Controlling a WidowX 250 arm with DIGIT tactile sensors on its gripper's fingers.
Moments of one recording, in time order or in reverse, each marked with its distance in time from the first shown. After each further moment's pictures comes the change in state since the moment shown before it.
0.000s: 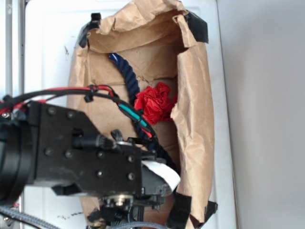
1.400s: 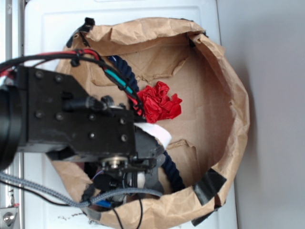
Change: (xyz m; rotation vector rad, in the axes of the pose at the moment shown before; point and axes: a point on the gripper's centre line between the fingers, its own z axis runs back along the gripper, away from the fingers) arm -0.012 0.046 0.014 0.072 0.015 0.203
